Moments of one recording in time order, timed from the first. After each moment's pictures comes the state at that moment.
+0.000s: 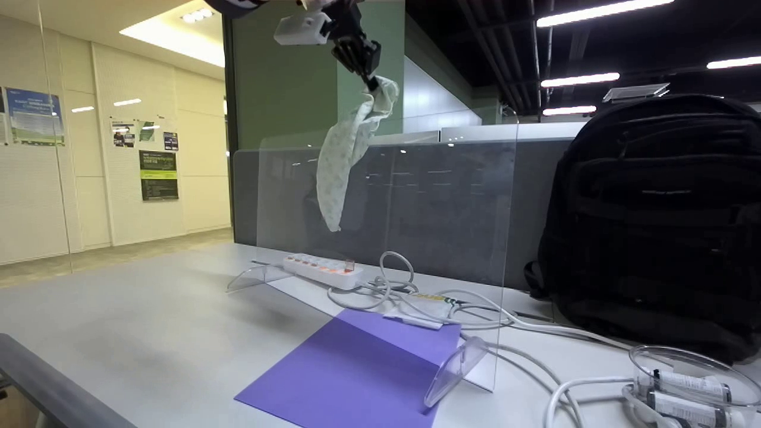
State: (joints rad) arm -0.41 -0.12 0.38 -2.20 -0.15 2.98 0.57
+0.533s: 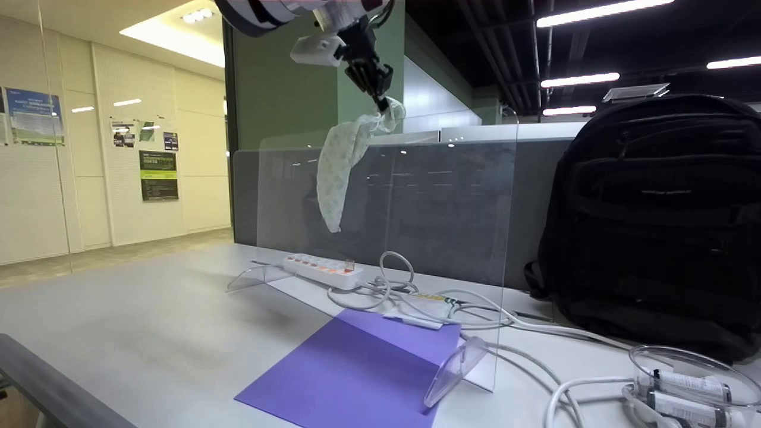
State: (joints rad) arm -0.43 -0.01 0.38 -2.15 -0.16 2.97 0.59
